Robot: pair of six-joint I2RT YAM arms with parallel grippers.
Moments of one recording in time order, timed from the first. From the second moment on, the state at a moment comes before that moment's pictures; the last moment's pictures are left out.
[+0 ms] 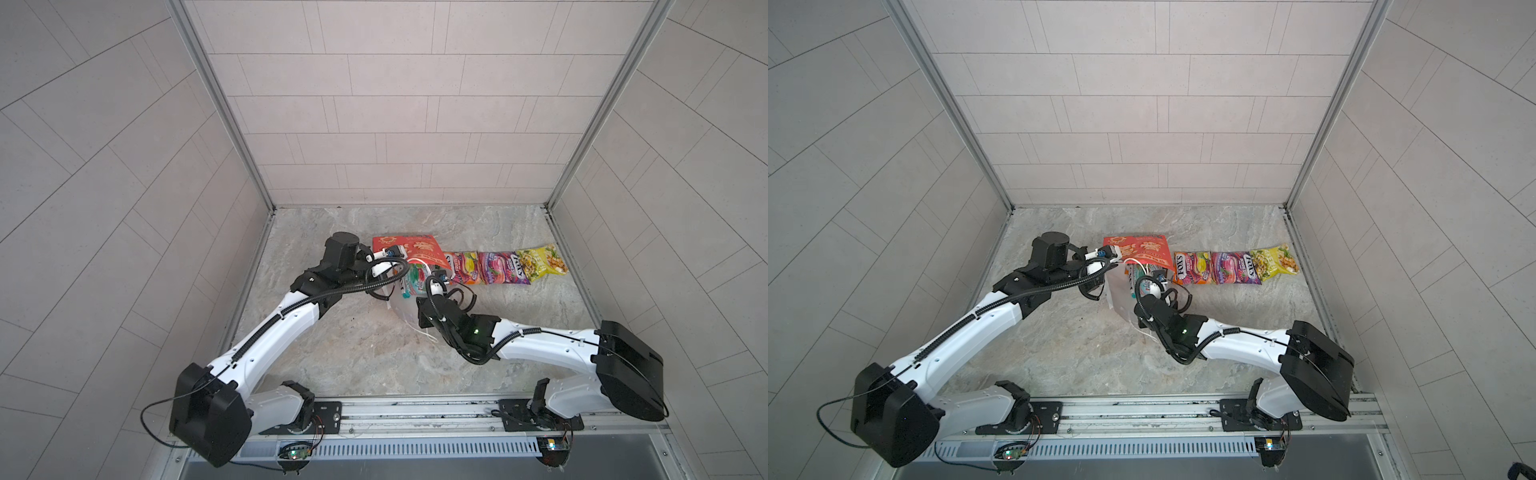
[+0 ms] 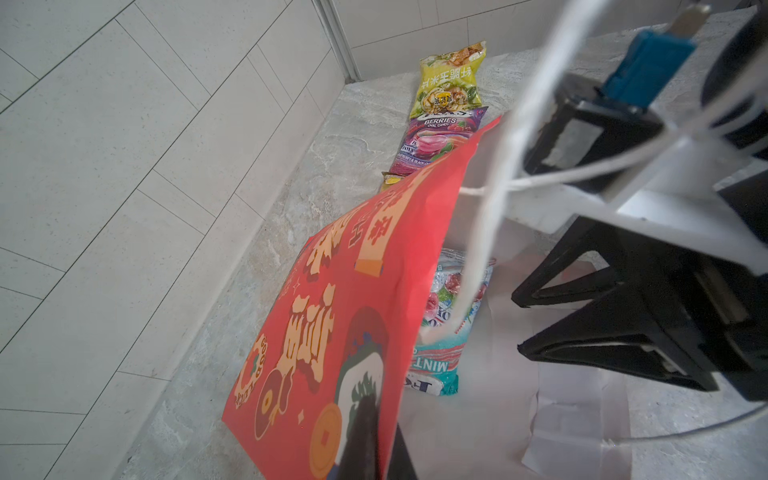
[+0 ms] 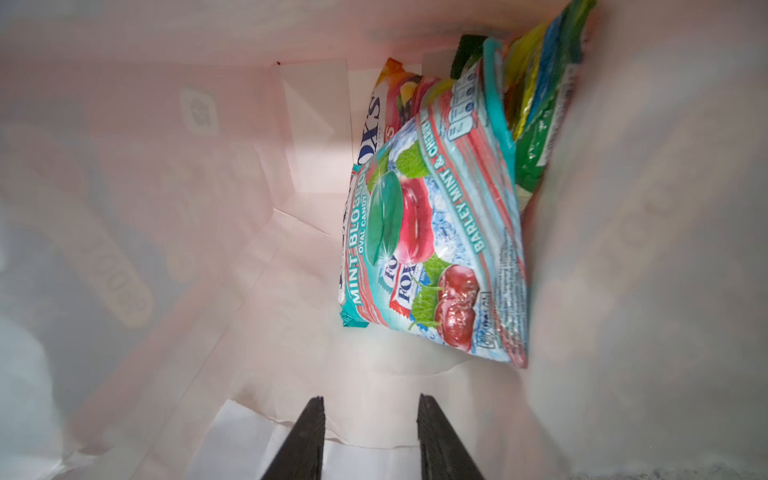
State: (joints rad) left arm -0.47 1.22 0.98 -0.28 0.41 0.67; right arm 1.00 1.39 0.75 -0.02 0.53 0.69
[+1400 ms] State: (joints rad) left arm -0.48 1.23 0.98 -0.27 0.42 0.66; right arm 0.88 1.71 0.83 0.22 0.60 0.98
